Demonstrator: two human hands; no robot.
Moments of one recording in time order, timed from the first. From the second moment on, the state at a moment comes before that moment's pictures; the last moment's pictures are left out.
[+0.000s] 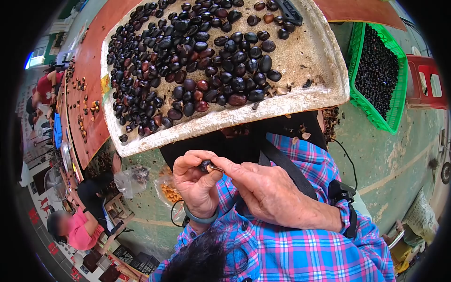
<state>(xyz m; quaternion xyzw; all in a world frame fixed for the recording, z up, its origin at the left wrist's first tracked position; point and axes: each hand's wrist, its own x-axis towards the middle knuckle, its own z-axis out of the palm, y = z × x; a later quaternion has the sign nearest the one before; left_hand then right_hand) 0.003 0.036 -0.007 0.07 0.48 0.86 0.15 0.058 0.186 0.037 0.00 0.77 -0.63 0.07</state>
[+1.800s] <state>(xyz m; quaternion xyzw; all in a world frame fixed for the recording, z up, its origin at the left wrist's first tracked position) 0.010 0.005 -0.013 0.16 0.60 0.71 0.33 0.069 0.186 0.038 -0.08 0.90 -0.43 0.09</state>
